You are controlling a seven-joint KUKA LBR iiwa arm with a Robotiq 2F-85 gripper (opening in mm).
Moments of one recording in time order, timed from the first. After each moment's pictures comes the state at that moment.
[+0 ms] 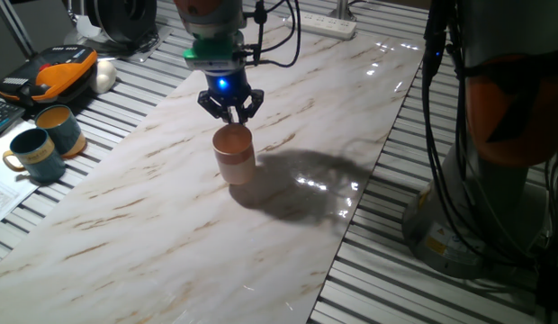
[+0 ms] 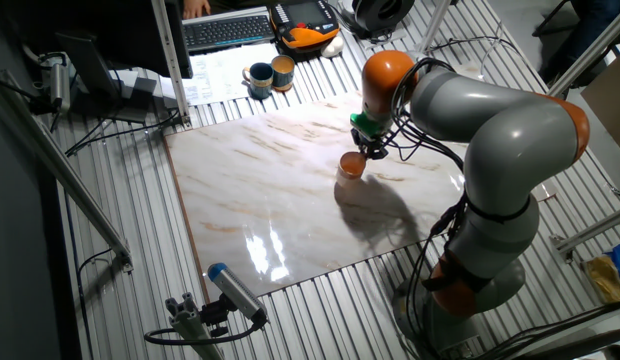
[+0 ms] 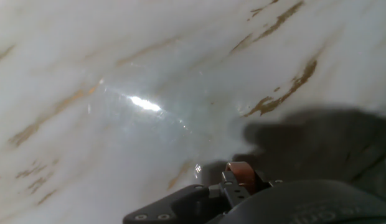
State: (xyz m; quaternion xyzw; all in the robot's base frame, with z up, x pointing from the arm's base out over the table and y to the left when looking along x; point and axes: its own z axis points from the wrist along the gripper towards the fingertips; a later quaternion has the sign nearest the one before) arm 0.476 0.035 0.146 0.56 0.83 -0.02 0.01
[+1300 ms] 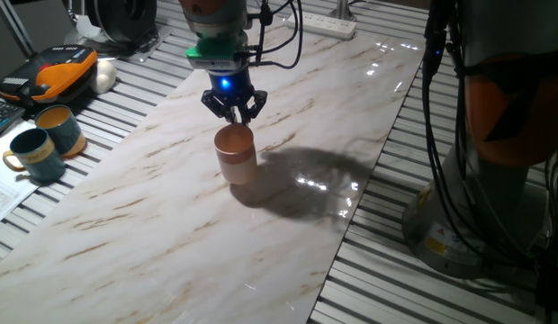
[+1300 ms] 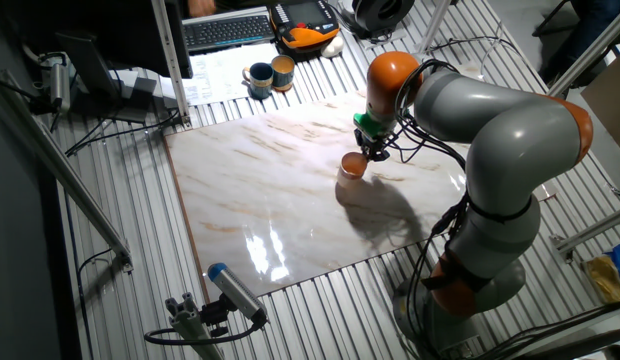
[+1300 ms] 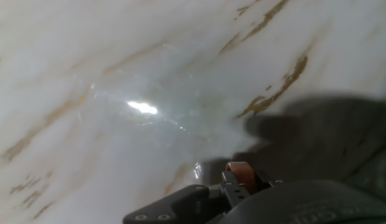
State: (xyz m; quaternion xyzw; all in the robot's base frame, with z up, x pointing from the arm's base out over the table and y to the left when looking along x) arm 0.473 0.031 0.143 0.58 0.82 -0.02 0.00
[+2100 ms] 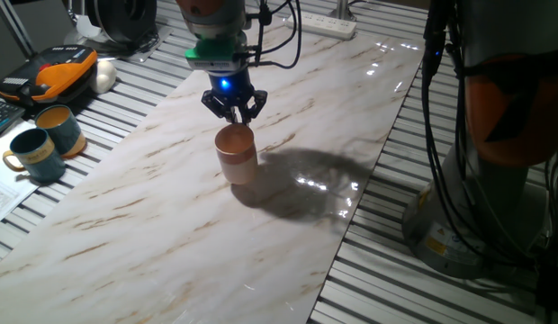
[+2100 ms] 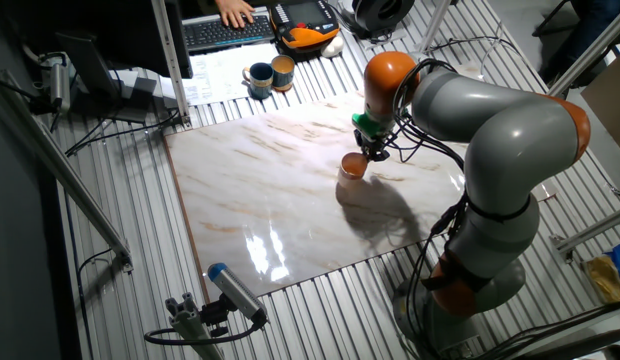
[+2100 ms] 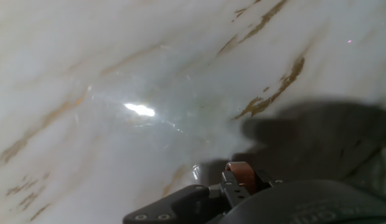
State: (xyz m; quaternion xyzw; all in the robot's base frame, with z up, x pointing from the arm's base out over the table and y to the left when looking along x) arm 0.472 0.031 0.144 0.58 0.82 -0.03 0.01
